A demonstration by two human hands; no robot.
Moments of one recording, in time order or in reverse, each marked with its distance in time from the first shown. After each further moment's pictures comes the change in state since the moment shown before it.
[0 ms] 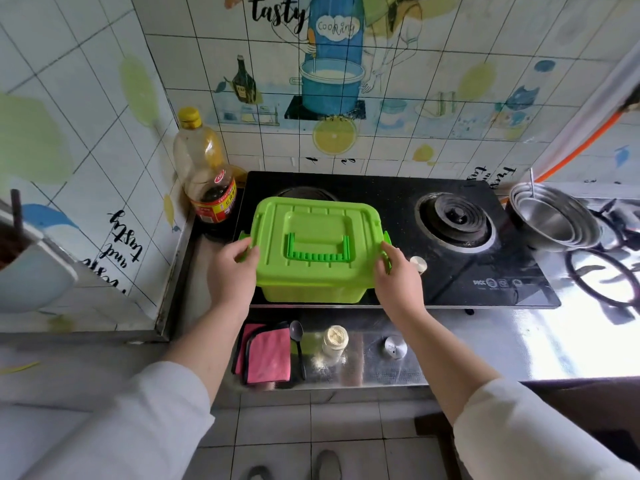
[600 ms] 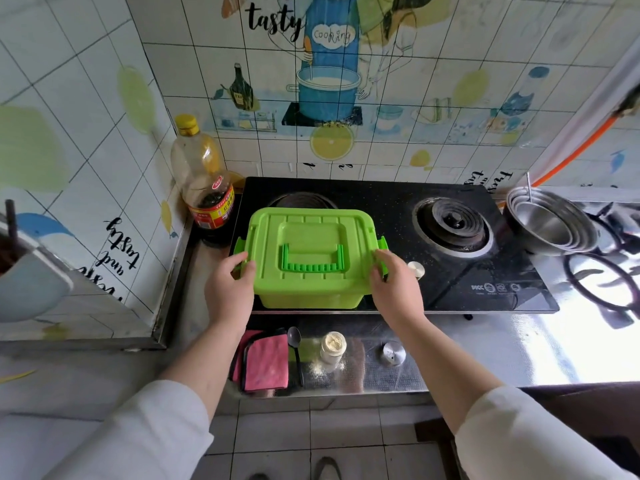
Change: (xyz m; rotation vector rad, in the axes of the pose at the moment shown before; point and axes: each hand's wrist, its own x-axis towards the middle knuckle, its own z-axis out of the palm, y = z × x) left_hand -0.008 -0.014 0.001 0.078 0.019 0.023; right_hand -0.003 -0.005 -0.008 -0.073 0.023 -0.168
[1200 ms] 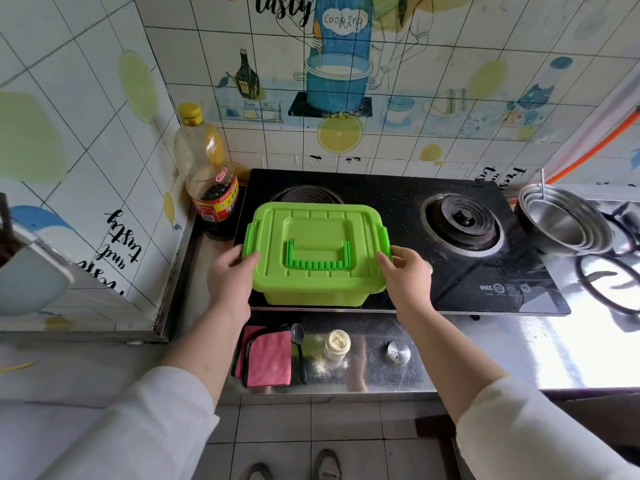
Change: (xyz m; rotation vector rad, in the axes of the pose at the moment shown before) left_hand 0.019 0.002 0.007 -0.420 -0.032 -0.328; right_hand 0.021 0.002 0.005 0.327 0.068 0.298
